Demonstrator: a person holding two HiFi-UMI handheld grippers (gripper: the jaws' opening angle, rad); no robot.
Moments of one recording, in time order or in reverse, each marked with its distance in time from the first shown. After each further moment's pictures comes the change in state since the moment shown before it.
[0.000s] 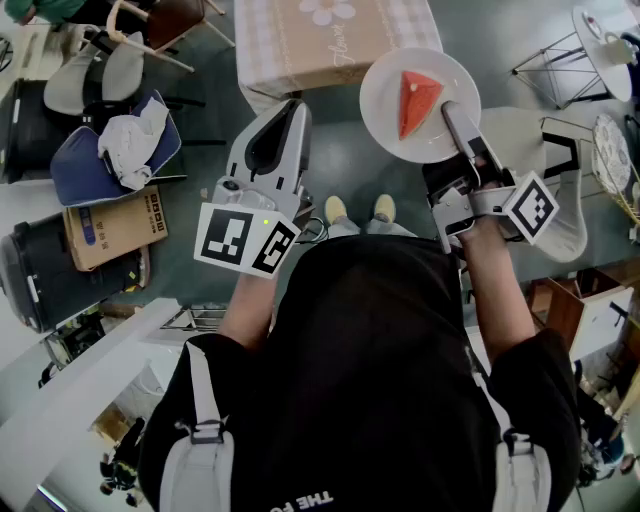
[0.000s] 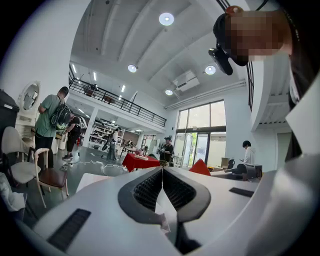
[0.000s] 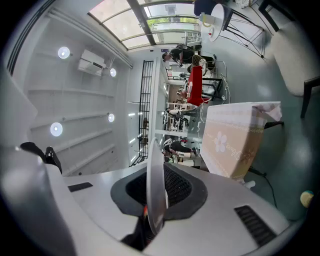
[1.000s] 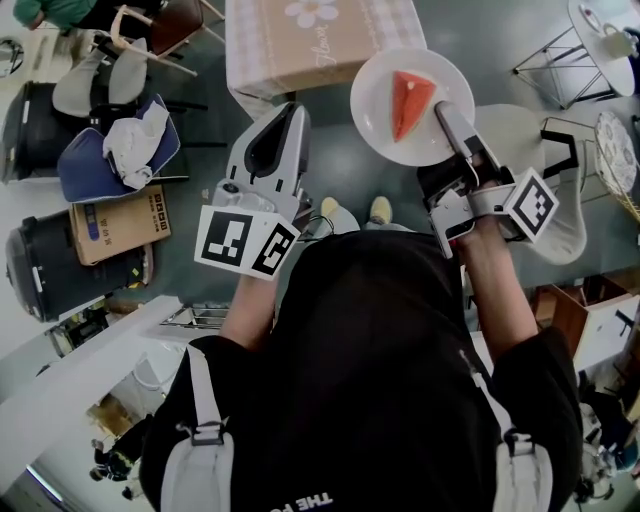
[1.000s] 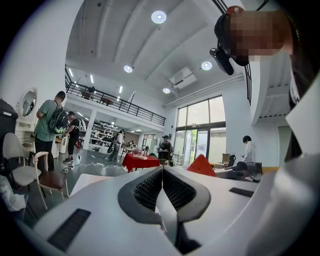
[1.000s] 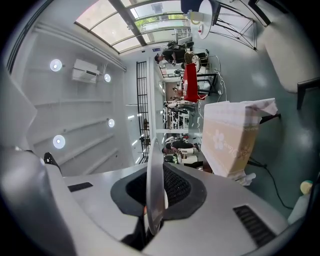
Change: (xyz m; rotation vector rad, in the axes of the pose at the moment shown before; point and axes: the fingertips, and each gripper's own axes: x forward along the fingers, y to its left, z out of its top) left arm 0.024 -0.078 -0.014 0.043 0.017 0.023; right arm -0.052 -0.005 0.047 0.115 0.029 0.028
